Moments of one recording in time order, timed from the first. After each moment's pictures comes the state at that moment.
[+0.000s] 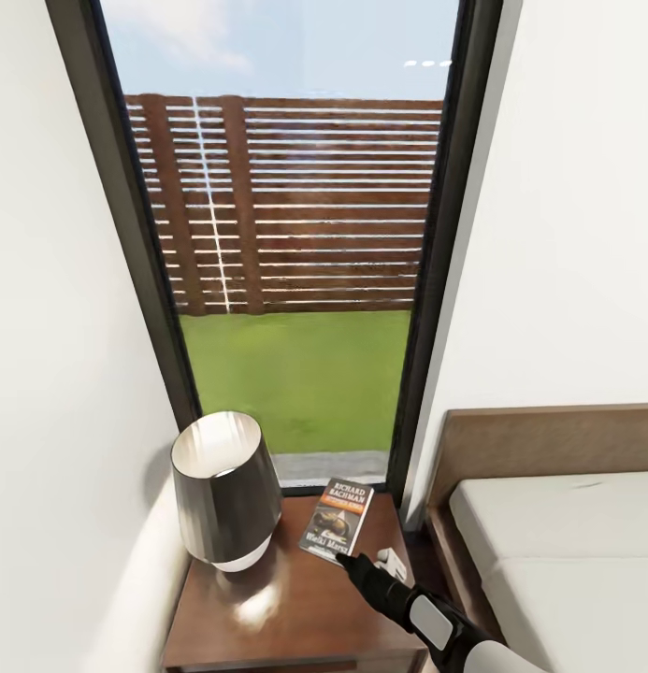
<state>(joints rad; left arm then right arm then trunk) -0.14 0.05 -0.37 -0.27 0.19 -0.17 0.14 -0.59 0.11 0.06 -0.18 -0.75 0.23 0.53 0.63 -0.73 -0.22</state>
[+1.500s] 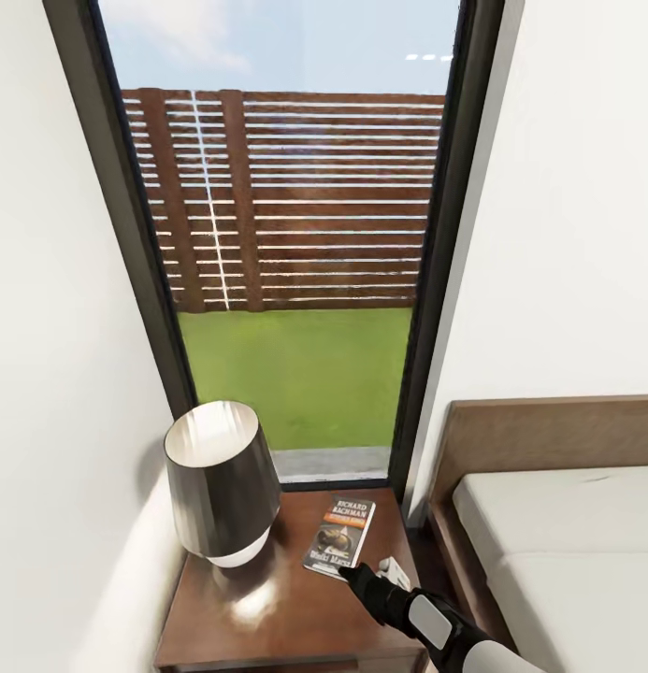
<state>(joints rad) -0.14 0.05 -0.37 -0.26 0.19 -0.17 0.14 -0.59 0.11 0.06 -0.18 -0.76 0.29 0.38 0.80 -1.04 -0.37</state>
